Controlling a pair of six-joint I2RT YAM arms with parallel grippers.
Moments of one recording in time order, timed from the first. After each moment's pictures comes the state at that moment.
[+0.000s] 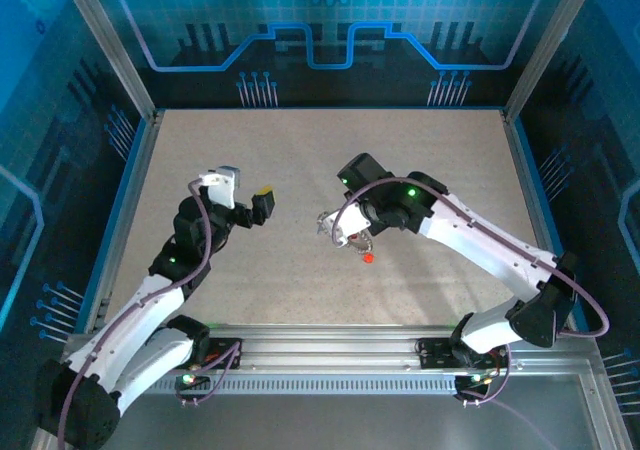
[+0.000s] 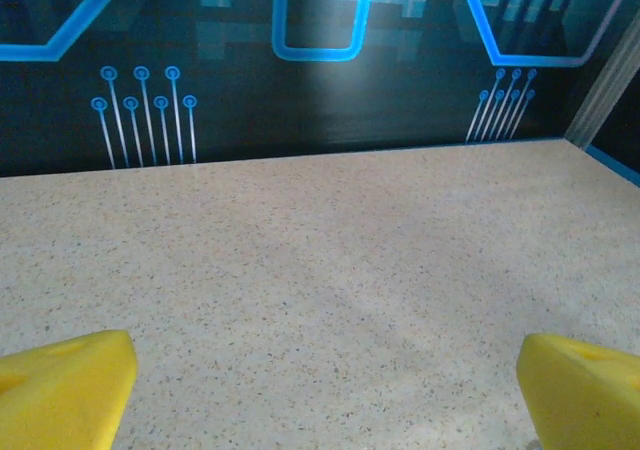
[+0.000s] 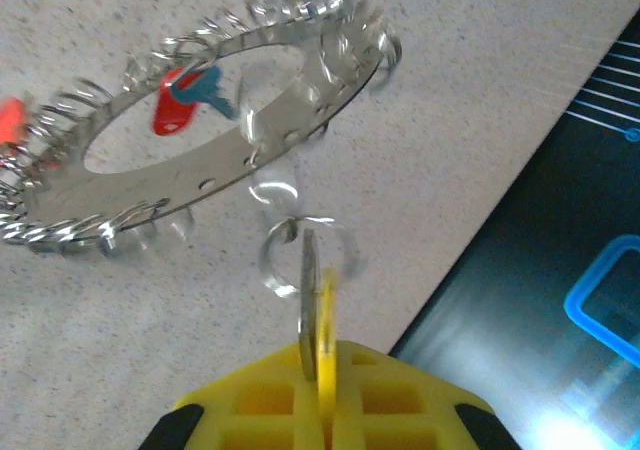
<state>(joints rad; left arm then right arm) -0.34 0.82 0.55 0.08 -0.04 -0.16 0.84 1.45 1.46 -1.06 0.31 -1.37</state>
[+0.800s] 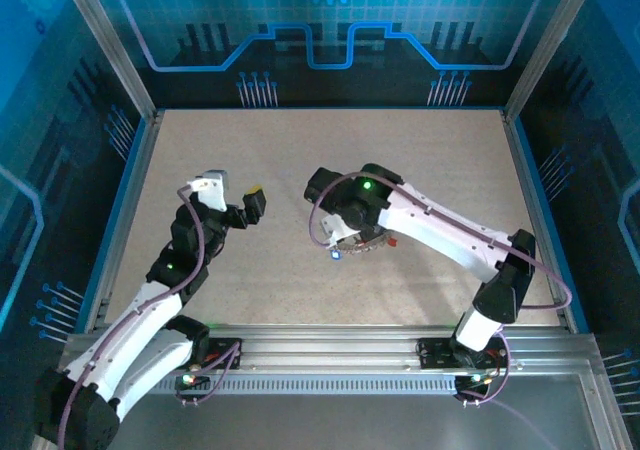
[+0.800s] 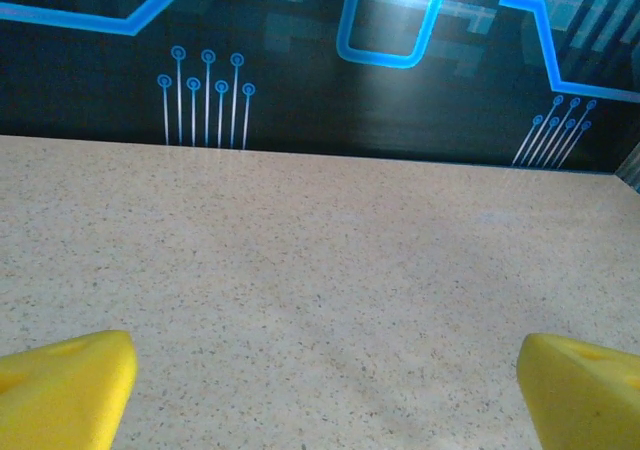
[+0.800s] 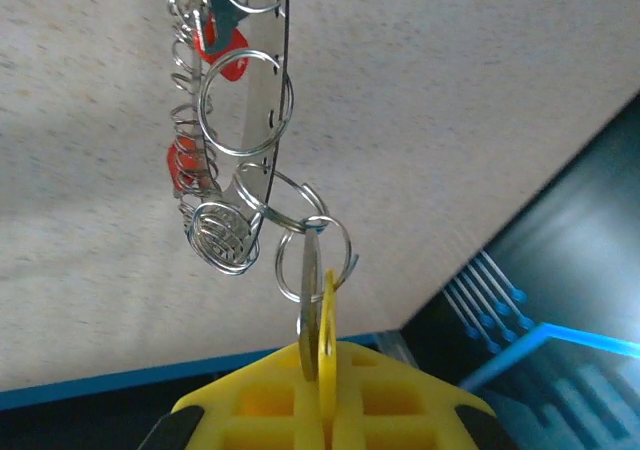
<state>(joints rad) -0.33 0.77 0.51 0.07 -0.15 -0.25 0.98 1.66 1.70 -1.47 0.63 -1.02</state>
